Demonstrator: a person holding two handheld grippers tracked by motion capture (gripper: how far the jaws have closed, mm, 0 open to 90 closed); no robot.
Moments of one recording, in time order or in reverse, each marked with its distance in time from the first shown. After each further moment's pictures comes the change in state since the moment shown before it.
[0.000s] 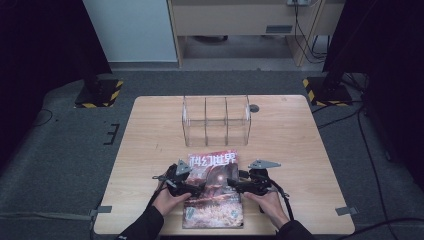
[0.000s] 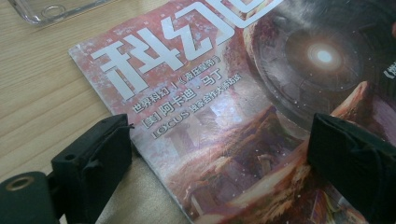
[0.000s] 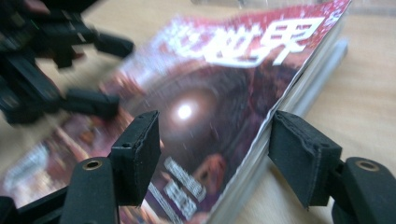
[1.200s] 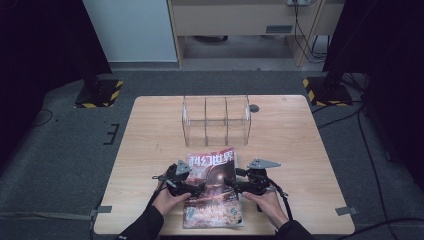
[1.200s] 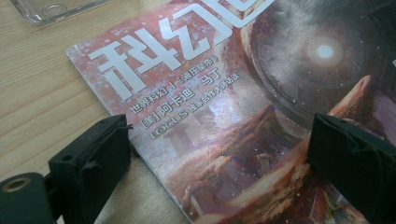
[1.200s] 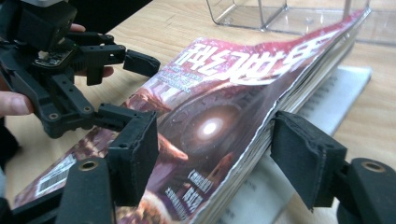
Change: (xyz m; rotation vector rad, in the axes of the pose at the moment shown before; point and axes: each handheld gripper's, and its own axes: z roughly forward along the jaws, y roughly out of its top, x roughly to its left) left arm 0.000 0.000 0.000 0.002 0.003 -0.005; right arm 0.011 0.010 -0.001 -0.086 0.056 -0.038
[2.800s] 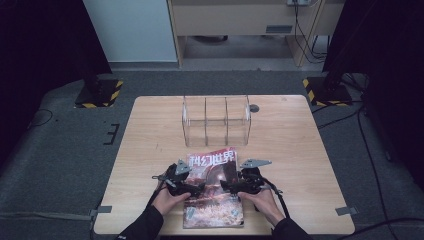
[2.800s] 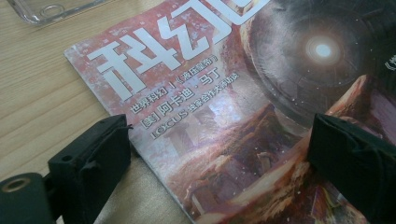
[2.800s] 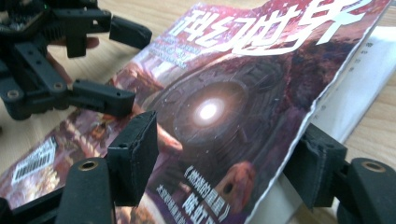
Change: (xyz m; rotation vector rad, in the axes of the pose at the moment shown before) left arm 0.002 0.000 0.000 0.002 -0.011 0.011; right arm -0.005 -0.004 0.019 0.103 0.014 0.014
